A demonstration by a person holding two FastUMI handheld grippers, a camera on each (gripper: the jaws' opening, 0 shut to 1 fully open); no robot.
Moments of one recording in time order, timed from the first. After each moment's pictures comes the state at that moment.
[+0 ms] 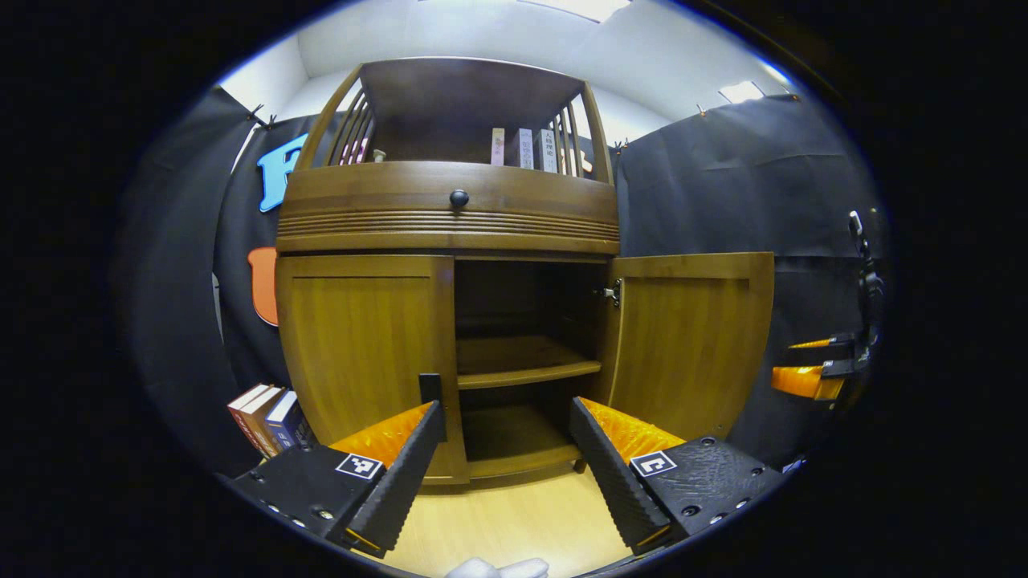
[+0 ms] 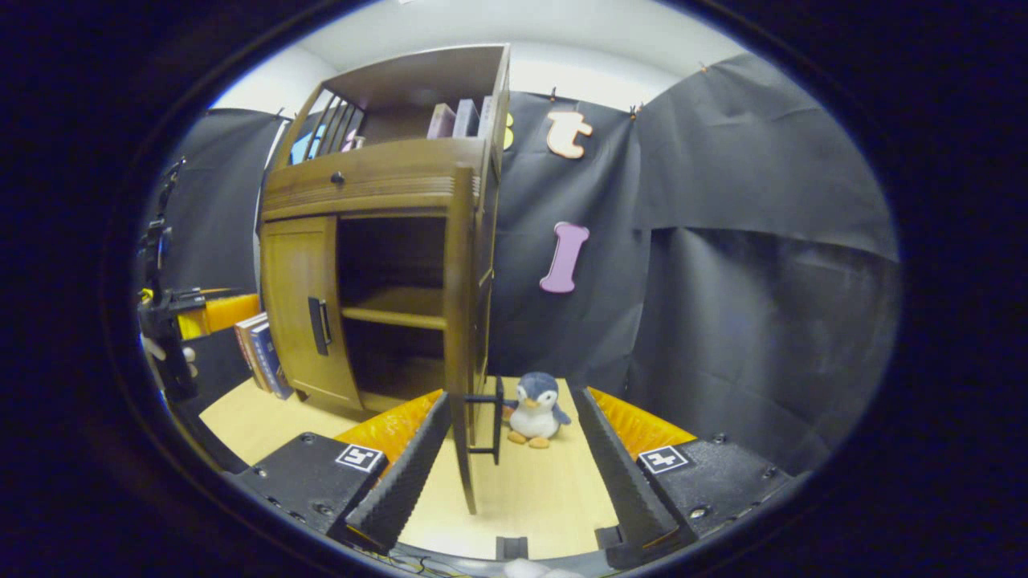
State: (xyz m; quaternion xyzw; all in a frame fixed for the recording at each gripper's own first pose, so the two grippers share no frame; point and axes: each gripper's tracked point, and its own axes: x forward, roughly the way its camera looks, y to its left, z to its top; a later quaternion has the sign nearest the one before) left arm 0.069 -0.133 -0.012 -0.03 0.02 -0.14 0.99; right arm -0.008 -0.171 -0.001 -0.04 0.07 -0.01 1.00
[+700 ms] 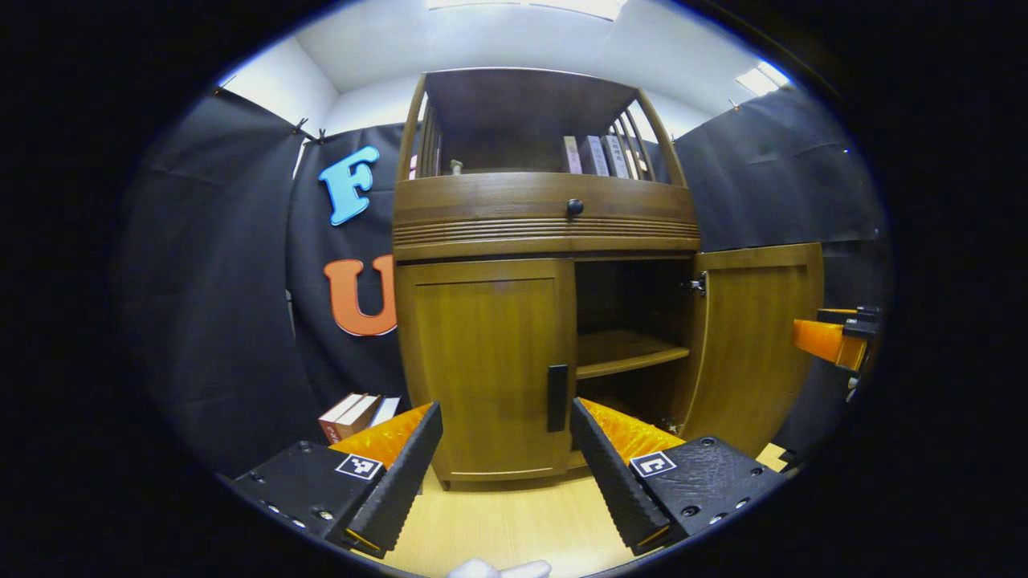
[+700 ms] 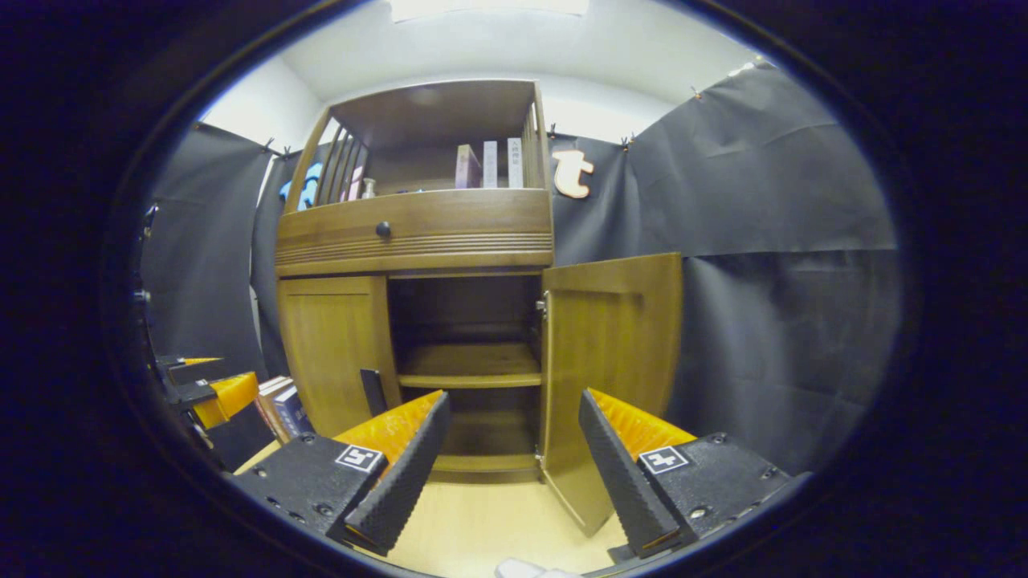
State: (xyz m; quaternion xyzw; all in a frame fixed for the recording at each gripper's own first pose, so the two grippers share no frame) left arm 0.057 0.004 -0.027 0.00 0.02 -0.03 1.00; right arm 0.007 -0.009 0.011 0.01 0.01 -0.02 1.00
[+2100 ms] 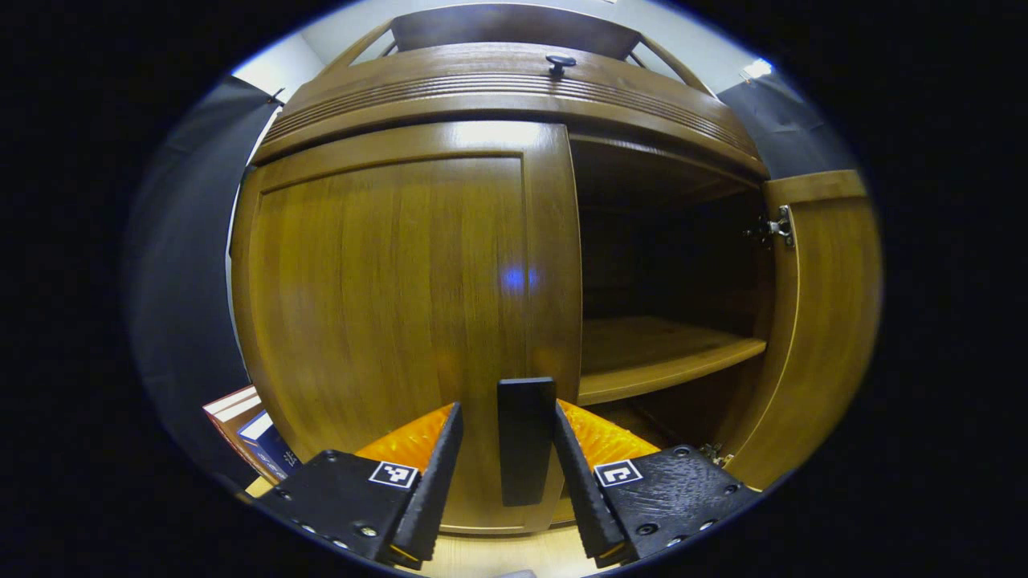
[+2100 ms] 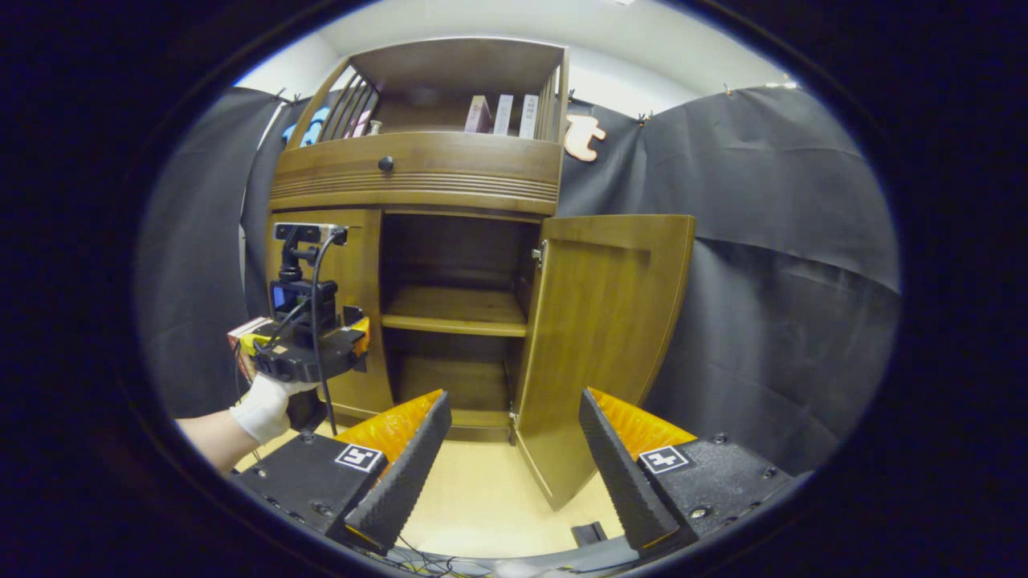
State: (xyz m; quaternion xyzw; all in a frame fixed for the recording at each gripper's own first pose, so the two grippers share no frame) left arm 0.277 -0.085 -0.109 -0.01 0.03 -0.05 1.00; right arm -0.007 -0.031 -0.016 -0.05 0.10 -0.06 0.99
